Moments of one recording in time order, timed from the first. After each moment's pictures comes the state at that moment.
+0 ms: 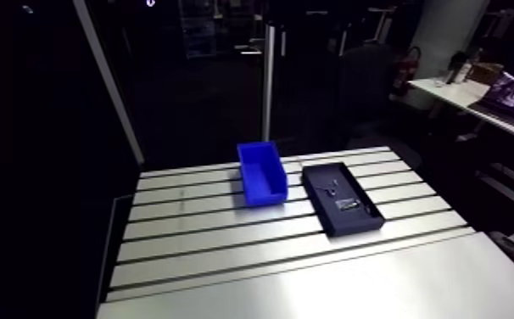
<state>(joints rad) -0.20 -1.36 1.33 -1.55 -1.60 -1.56</state>
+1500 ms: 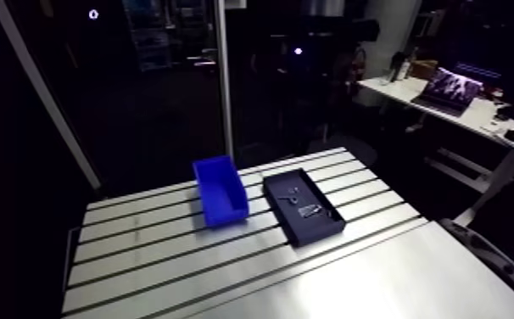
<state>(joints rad) -0.38 -1.39 1.65 -1.77 -1.60 -0.83</state>
